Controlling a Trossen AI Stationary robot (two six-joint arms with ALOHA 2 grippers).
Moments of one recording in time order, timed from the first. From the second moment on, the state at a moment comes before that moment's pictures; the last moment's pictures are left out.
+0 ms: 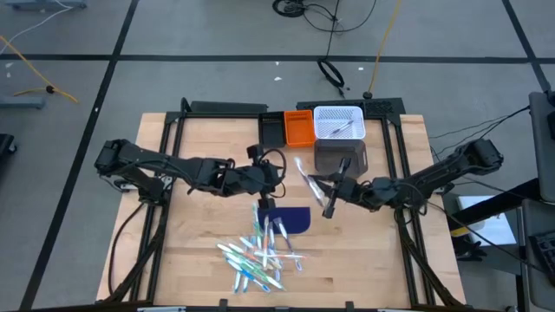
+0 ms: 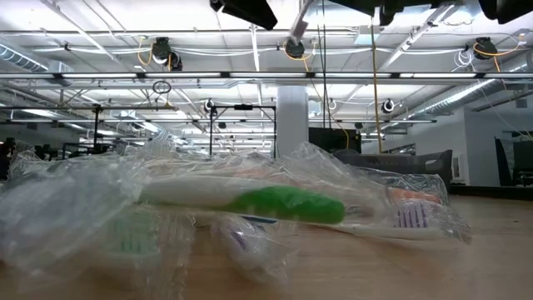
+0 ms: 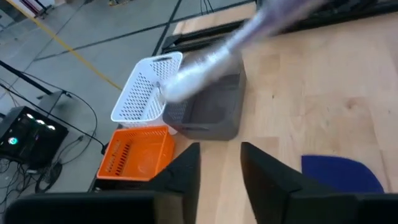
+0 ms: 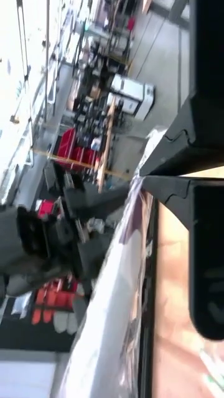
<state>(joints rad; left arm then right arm) -0.17 1.57 1.39 -0.44 -0.54 0.08 0.32 1.21 0.57 0.81 0.65 -0.30</state>
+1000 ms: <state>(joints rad) -0.26 1.57 1.39 -0.48 -0.54 -0.01 -0.43 1.05 0.57 0.22 0.61 -0.17</state>
